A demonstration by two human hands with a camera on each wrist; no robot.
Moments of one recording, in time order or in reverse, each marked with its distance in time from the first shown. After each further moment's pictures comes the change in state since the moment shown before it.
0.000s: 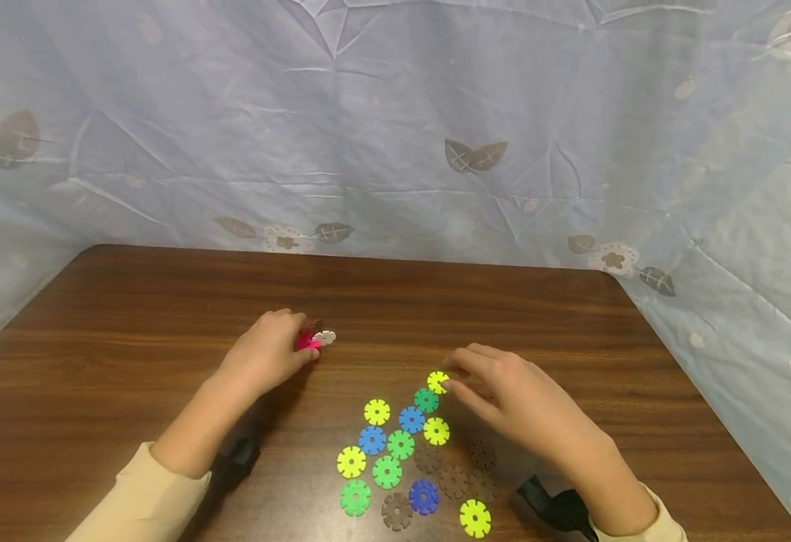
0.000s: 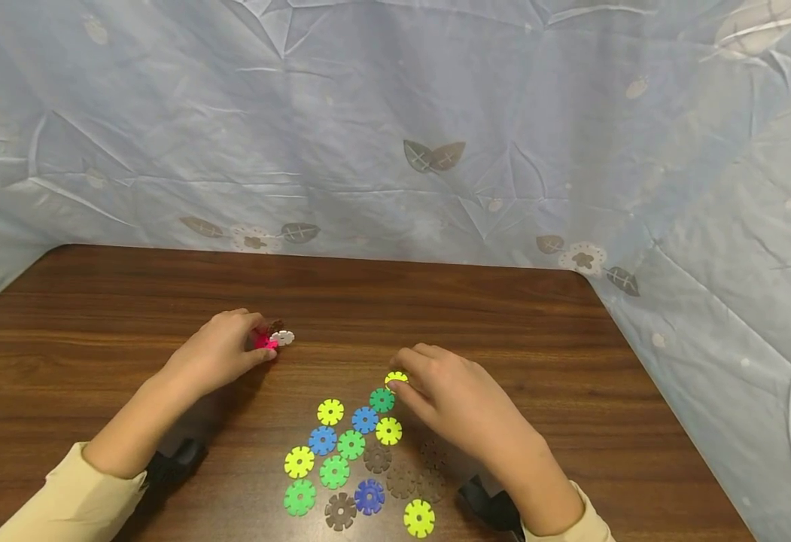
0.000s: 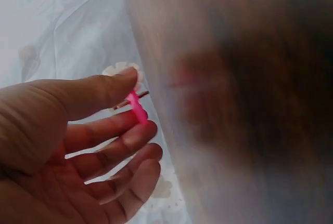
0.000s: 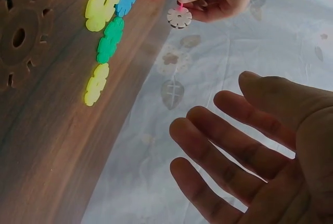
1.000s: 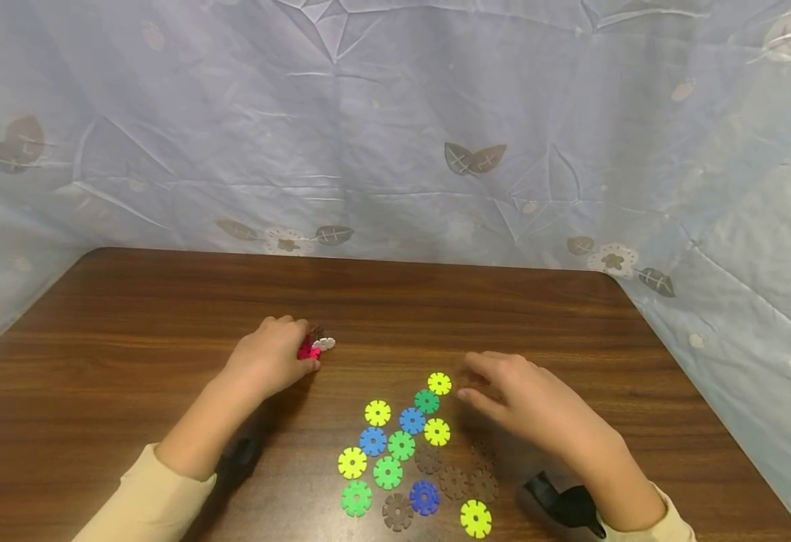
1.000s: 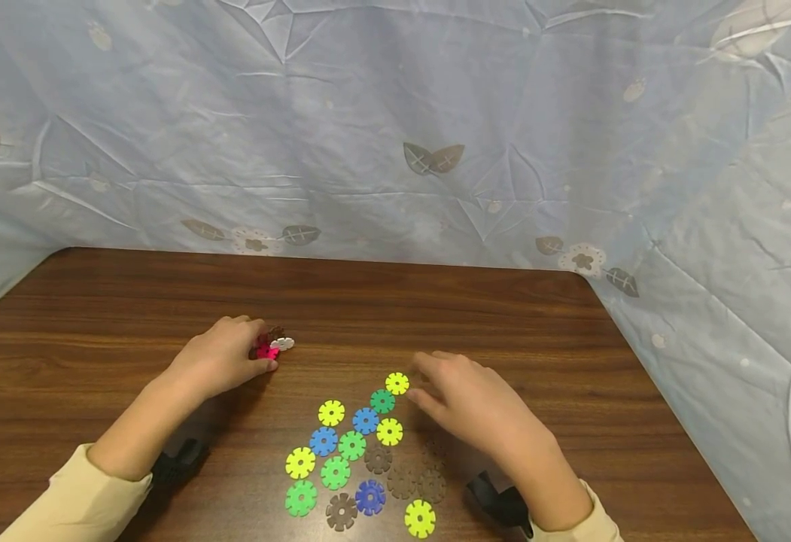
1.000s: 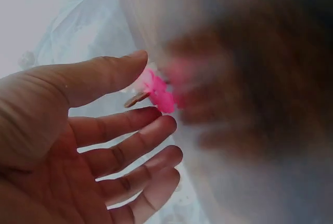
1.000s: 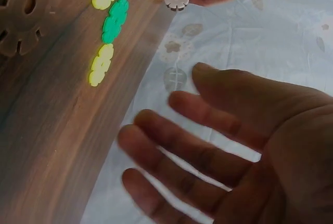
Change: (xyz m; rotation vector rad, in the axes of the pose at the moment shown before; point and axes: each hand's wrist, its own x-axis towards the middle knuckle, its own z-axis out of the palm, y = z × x) left_hand -0.005 0.005 -0.002 0.112 -0.100 -0.066; right_hand -0.001 0.011 -0.008 0.042 -0.175 0.127
